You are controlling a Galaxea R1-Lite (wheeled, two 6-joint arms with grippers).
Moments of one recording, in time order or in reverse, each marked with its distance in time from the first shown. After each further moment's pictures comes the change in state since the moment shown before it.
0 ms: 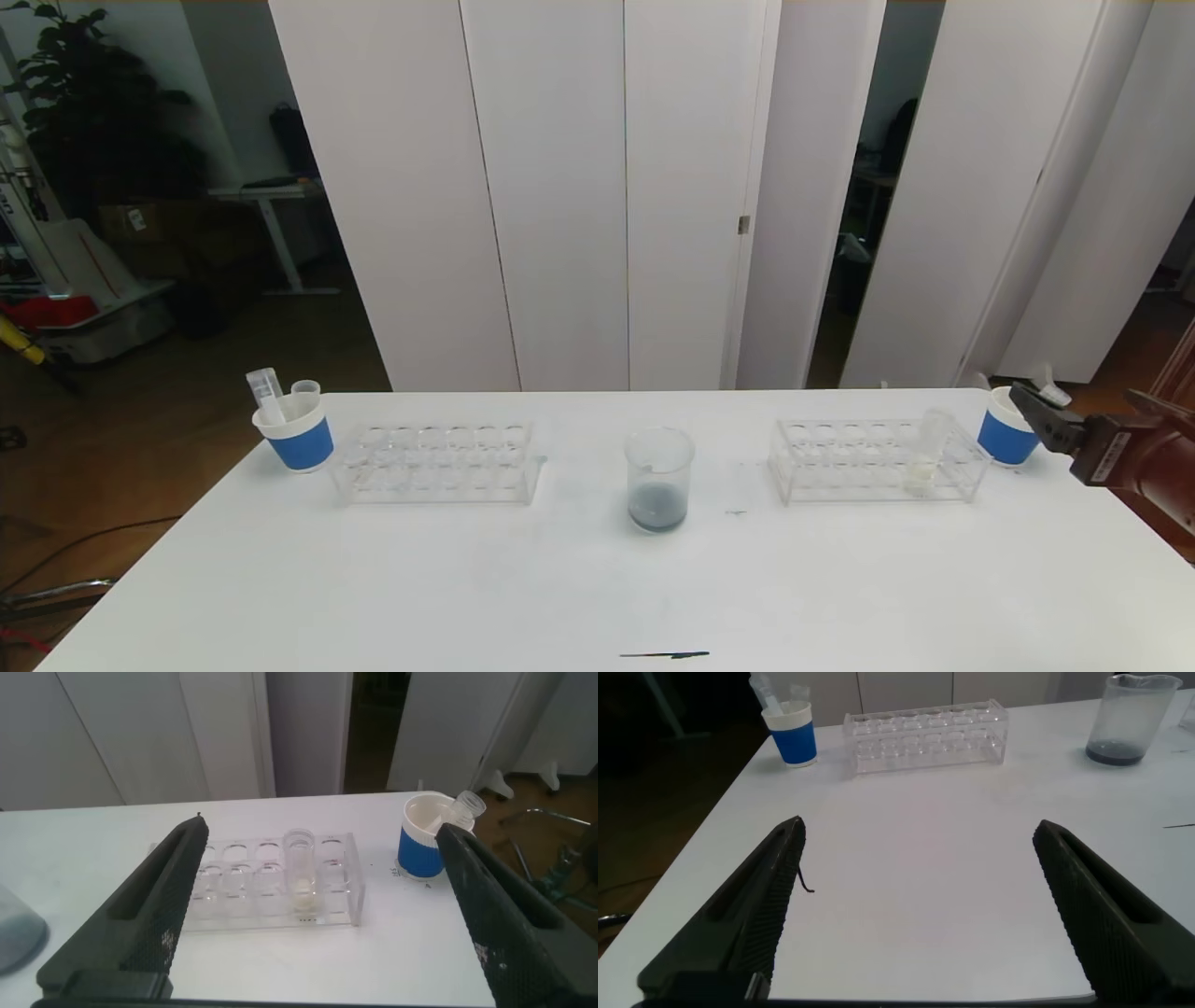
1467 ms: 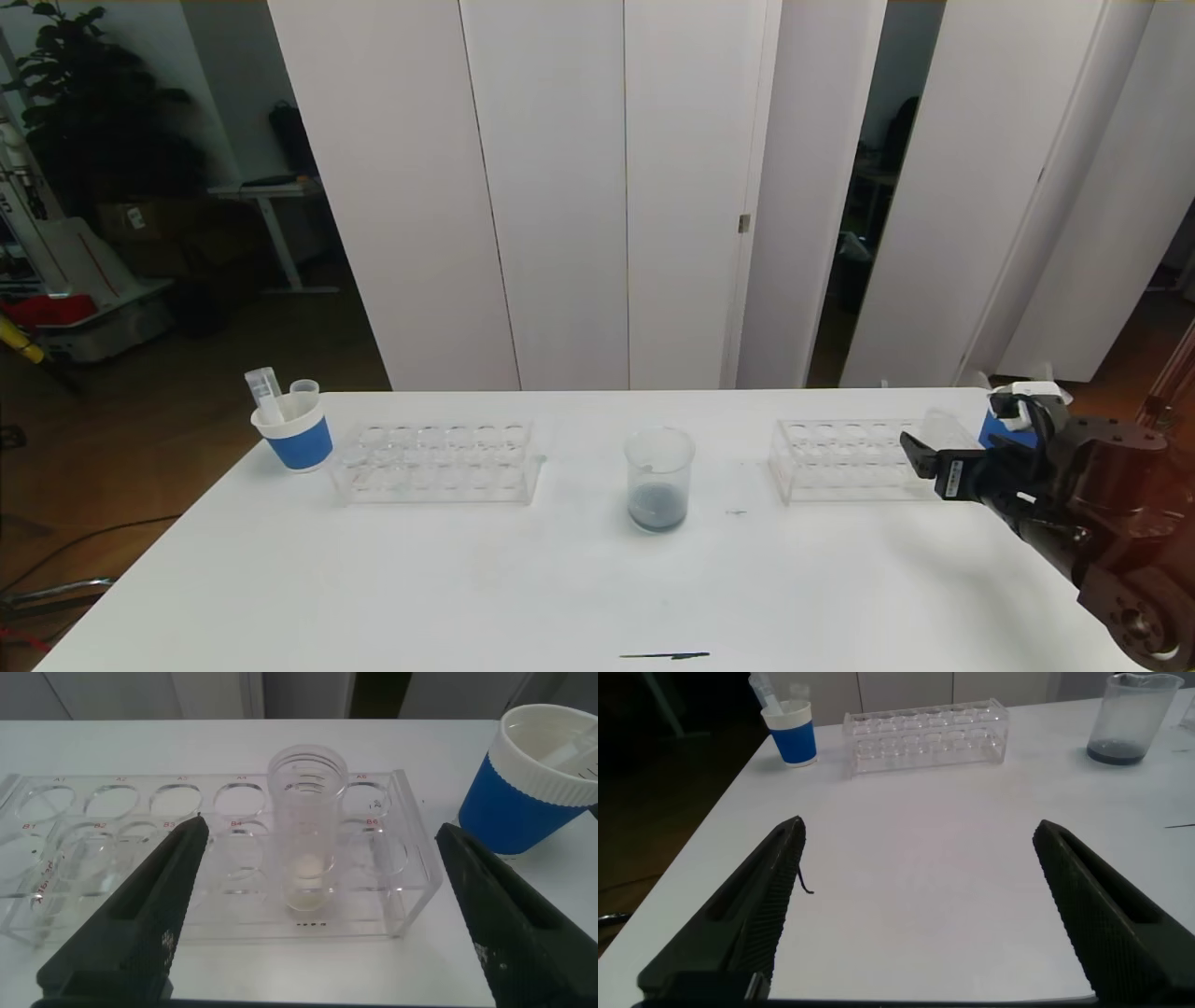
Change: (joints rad) left arm 0.000 0.000 0.000 0.000 0.000 0.000; right arm 0.002 0.638 -0.111 -0.374 0.004 -0.047
